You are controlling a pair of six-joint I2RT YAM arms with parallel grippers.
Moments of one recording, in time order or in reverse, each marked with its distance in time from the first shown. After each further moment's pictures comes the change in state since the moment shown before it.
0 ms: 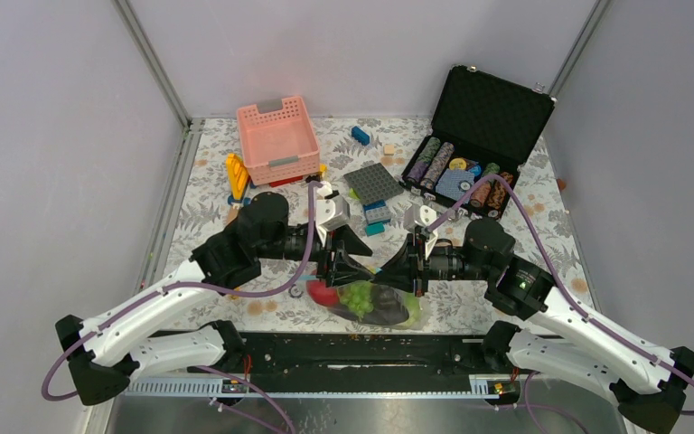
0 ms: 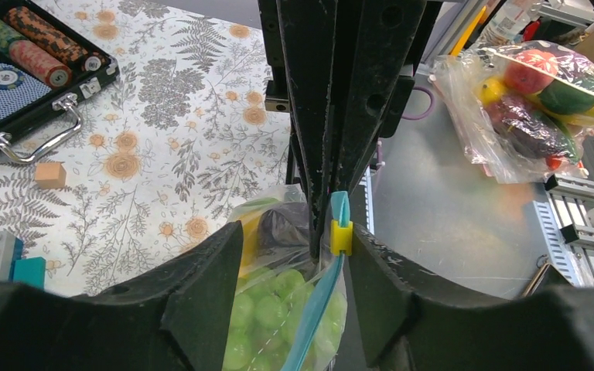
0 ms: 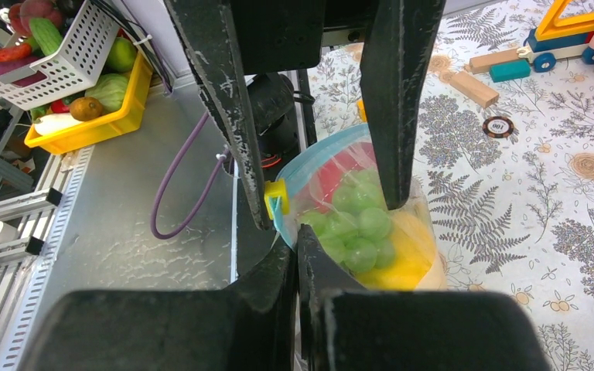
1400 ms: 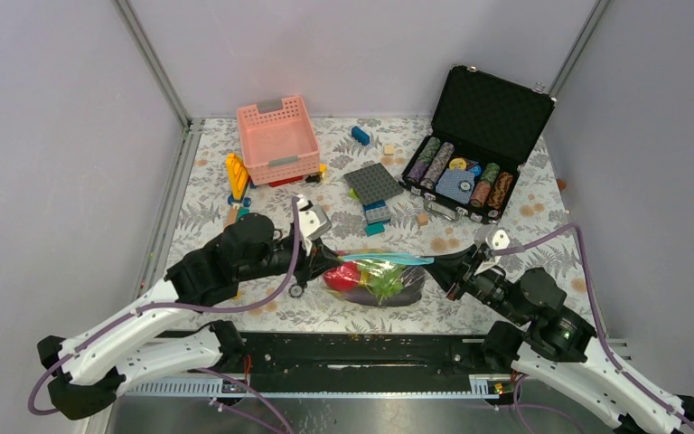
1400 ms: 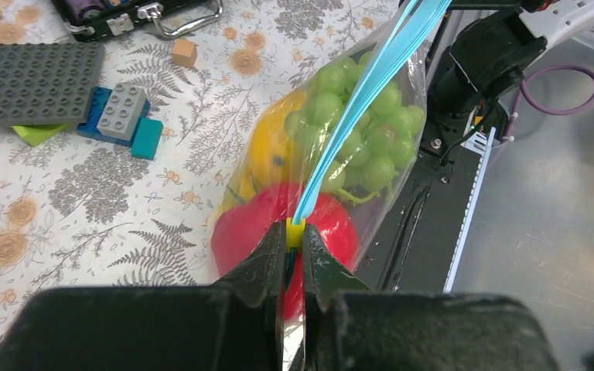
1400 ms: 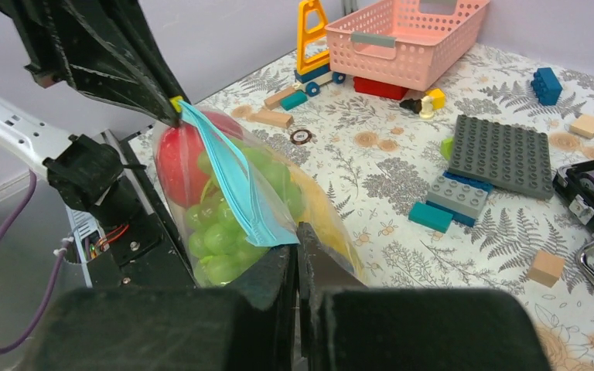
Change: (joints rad) left arm -0.019 -0.153 -0.065 -0.263 -0.404 0.048; right arm 0.013 -0.518 -0.257 -0.094 0.602 -0.003
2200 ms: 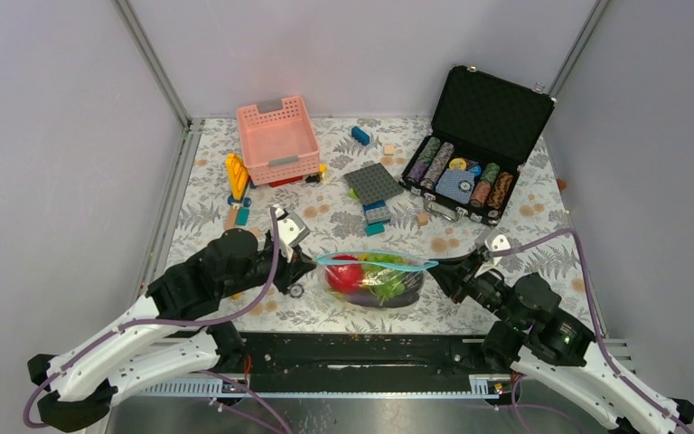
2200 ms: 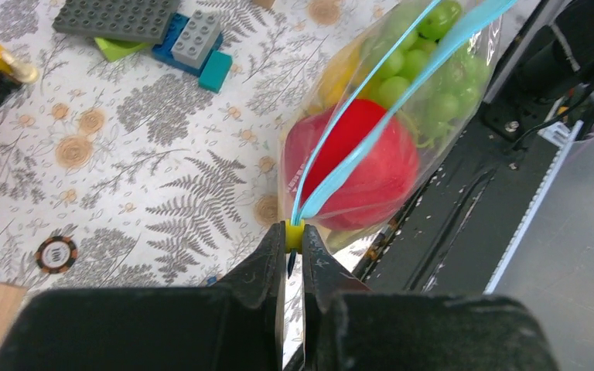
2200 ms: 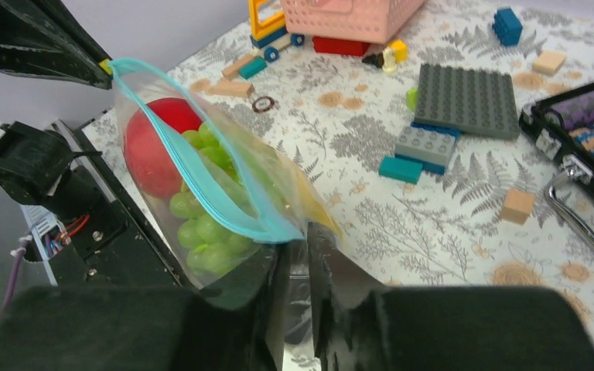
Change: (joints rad) left arm -0.002 -0.163 -0.072 -0.140 -0.198 -0.040; right arm 0.005 -0.088 -0.069 -0.095 0.100 0.052
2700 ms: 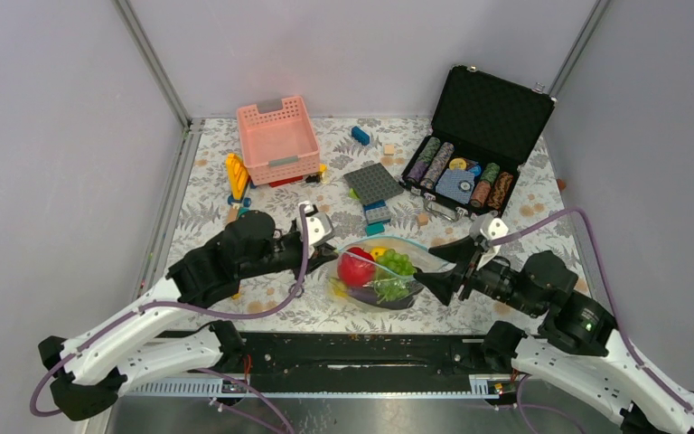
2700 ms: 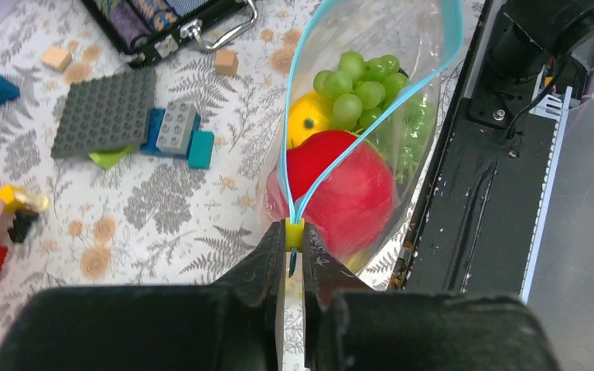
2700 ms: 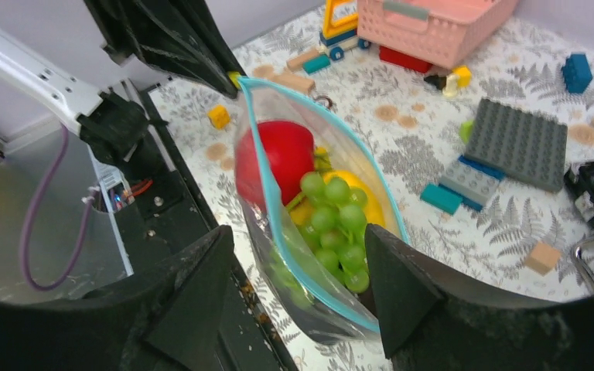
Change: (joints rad) left arm 0.017 0.141 0.055 0.127 0.167 0.232; right arm -0.011 0.225 0.278 -0.133 -0.187 -0.095
